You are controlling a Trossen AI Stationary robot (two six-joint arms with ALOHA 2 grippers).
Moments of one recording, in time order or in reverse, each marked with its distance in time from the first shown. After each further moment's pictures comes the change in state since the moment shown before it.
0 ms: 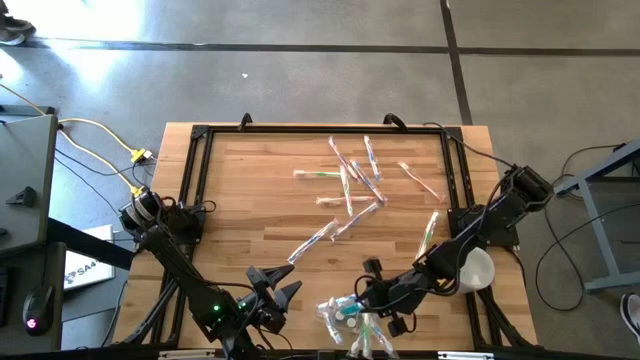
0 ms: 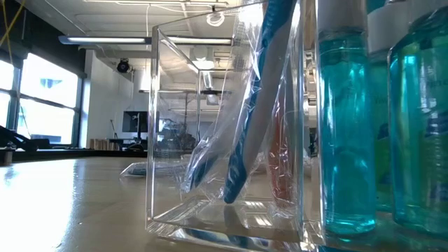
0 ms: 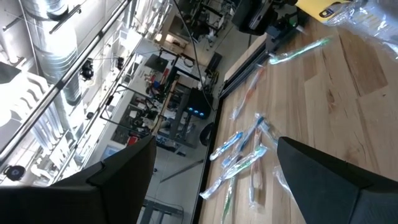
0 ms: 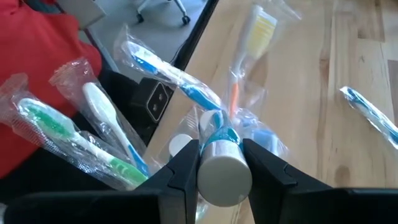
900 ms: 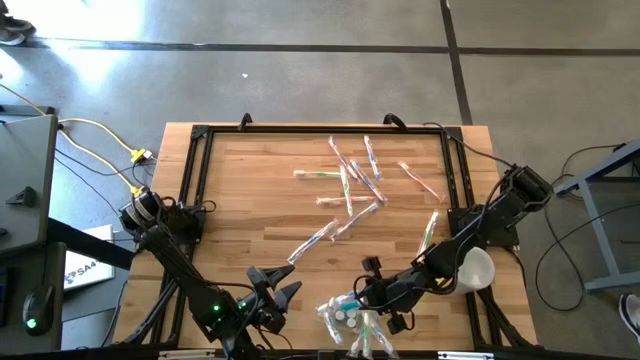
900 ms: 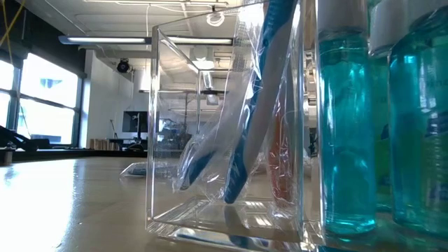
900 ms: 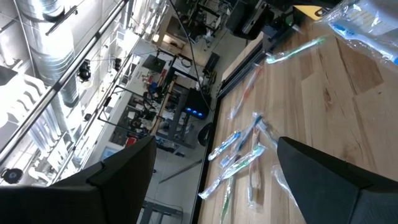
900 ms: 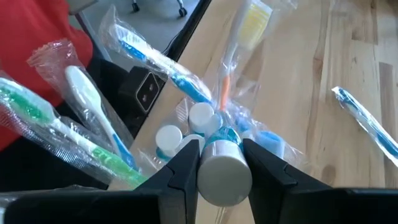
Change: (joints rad) left arm 0.000 0.000 0.000 -0.008 0.013 0.001; right arm -0.013 0.002 -0.001 -0.022 0.003 -0.051
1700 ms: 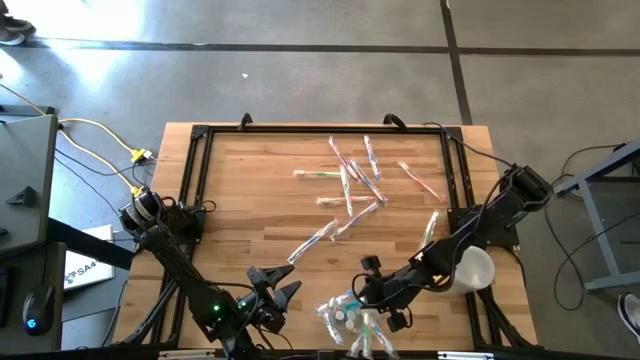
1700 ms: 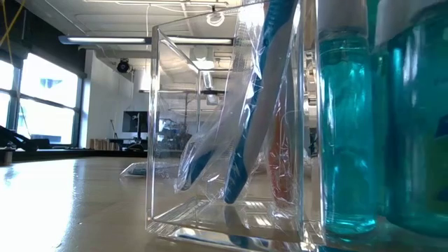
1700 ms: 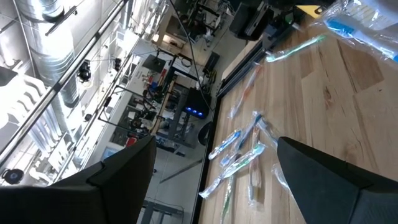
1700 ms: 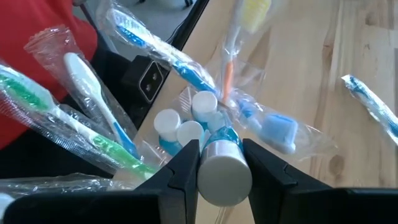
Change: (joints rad) left arm 0.000 0.000 0.000 -0.022 0.000 -0.017; right arm -0.020 0.000 0.000 -0.029 -0.061 0.006
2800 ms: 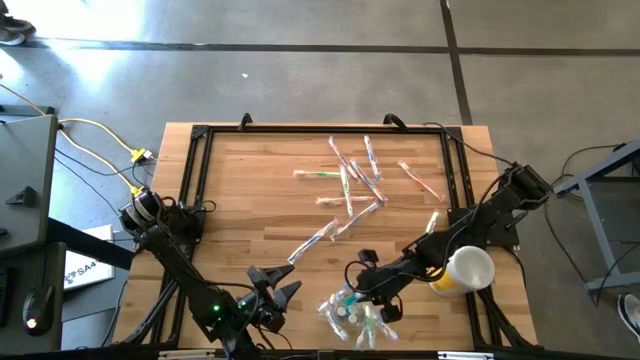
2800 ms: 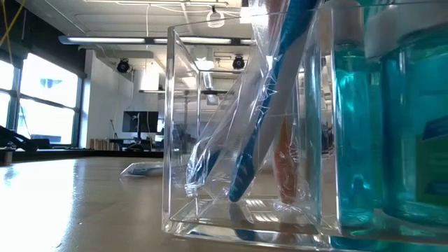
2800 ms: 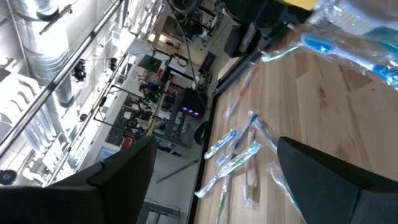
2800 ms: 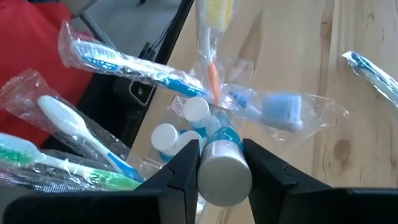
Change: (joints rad) left arm 0.000 0.000 0.000 -0.030 0.019 -0.036; right arm -0.074 0.000 0.000 -0.015 -0.096 0.080
